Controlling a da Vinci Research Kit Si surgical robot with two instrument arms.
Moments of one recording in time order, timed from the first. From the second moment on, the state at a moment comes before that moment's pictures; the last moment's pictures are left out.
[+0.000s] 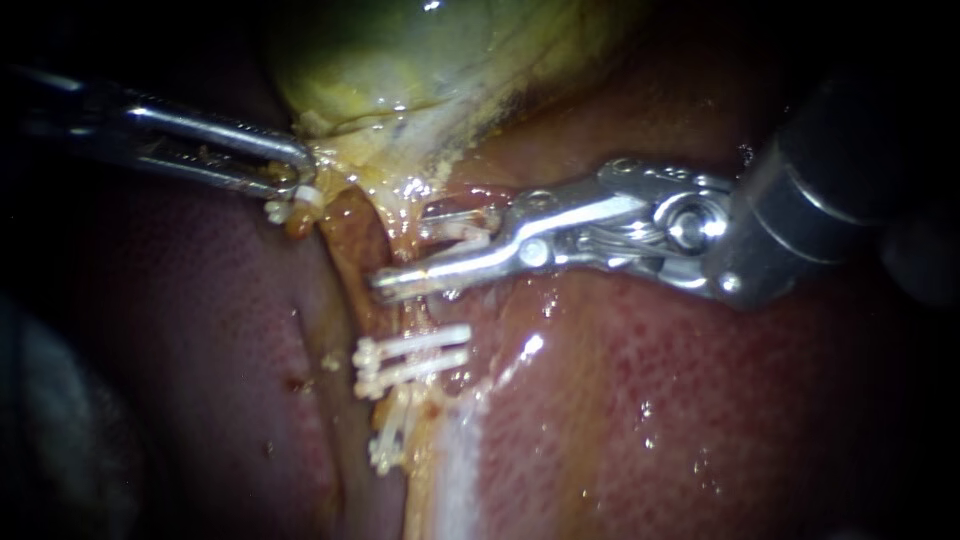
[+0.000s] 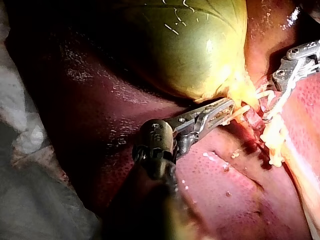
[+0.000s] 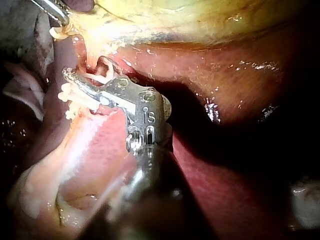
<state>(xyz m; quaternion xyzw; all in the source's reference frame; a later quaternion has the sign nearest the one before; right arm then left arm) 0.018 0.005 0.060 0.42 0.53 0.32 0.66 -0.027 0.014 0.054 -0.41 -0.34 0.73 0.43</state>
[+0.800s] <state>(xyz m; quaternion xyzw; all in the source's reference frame) 0.020 0.008 0.054 0.45 0.57 0.34 0.60 -0.027 0.014 0.054 -0.41 -0.34 0.73 0.43</state>
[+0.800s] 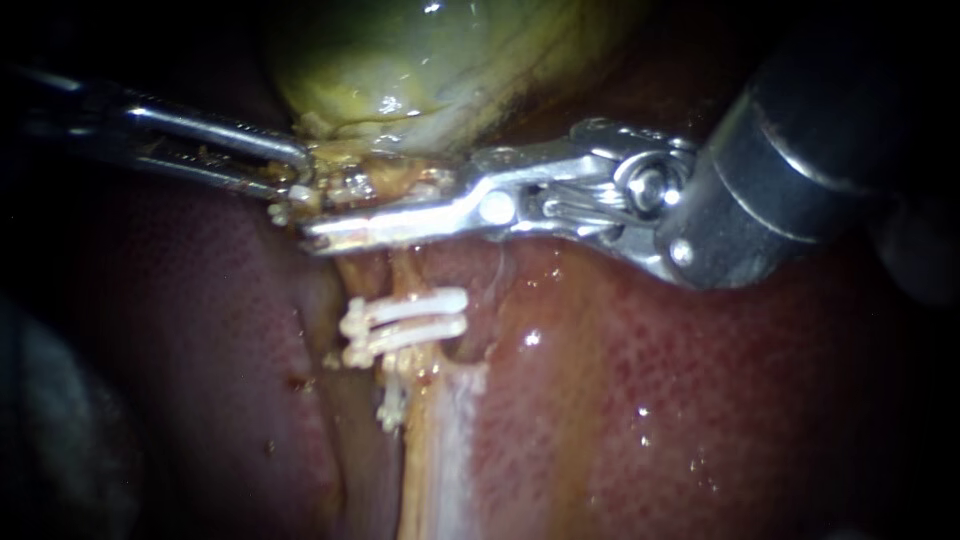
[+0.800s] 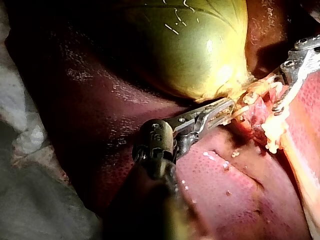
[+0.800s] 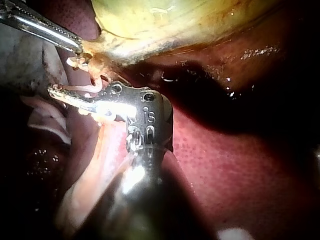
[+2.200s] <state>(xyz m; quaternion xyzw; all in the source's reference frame) 0.019 0.009 0.054 0.45 0.57 0.34 0.59 -0.027 0.014 0.054 -0.41 -0.34 0.73 0.43</state>
